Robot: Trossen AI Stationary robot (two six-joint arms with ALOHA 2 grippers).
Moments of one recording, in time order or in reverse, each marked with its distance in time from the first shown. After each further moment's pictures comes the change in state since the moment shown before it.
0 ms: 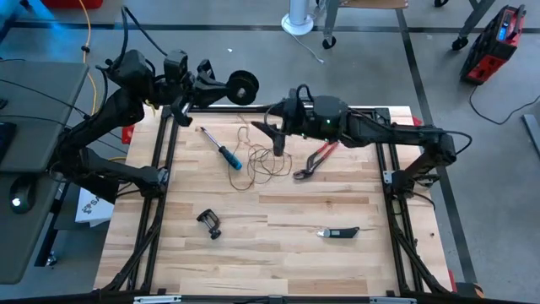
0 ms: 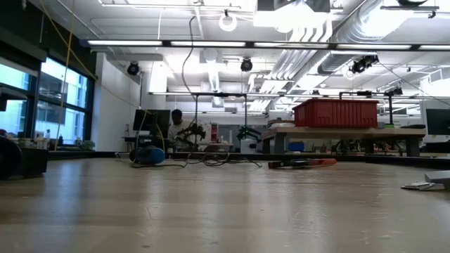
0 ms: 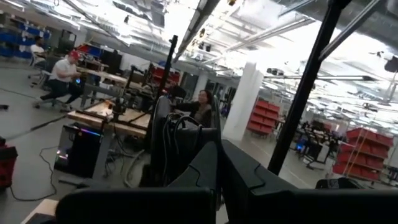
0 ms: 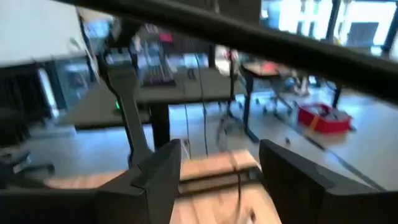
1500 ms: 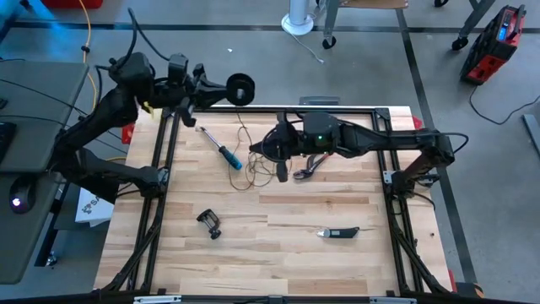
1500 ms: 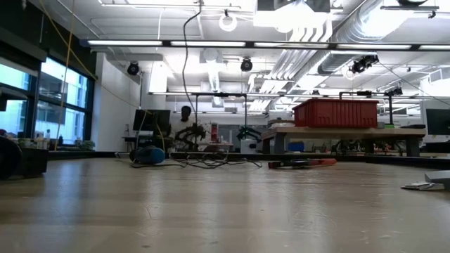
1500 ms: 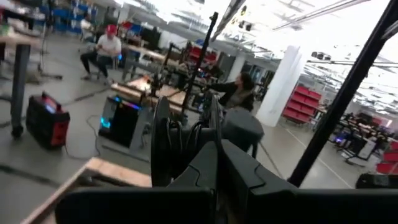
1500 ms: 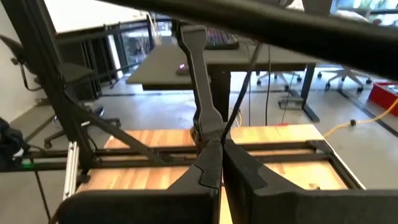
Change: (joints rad) left arm 0.000 -0.036 0.000 -0.206 -0.126 0.041; right arm 0.085 0.018 0.000 -0.135 -0.152 0.022
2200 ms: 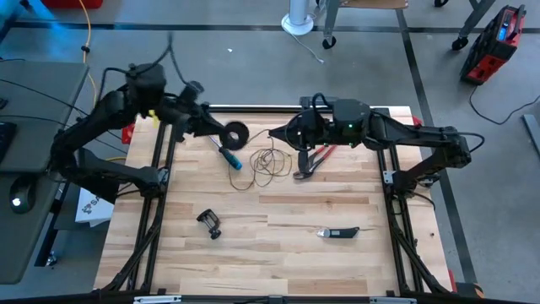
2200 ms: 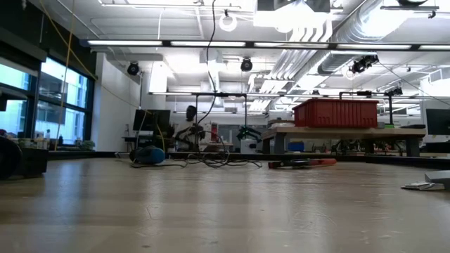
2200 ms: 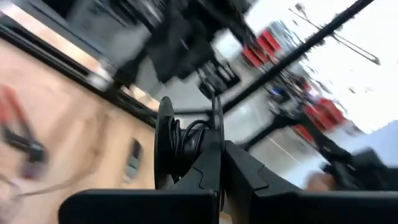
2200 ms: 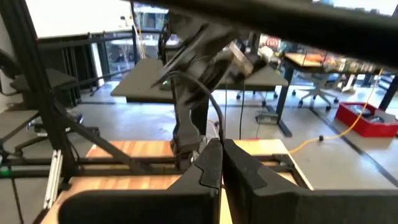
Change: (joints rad) left arm -0.050 0.000 0.000 -0.312 0.275 -0.287; right arm -0.016 -0.158 0.000 -0.092 0.060 -0.074
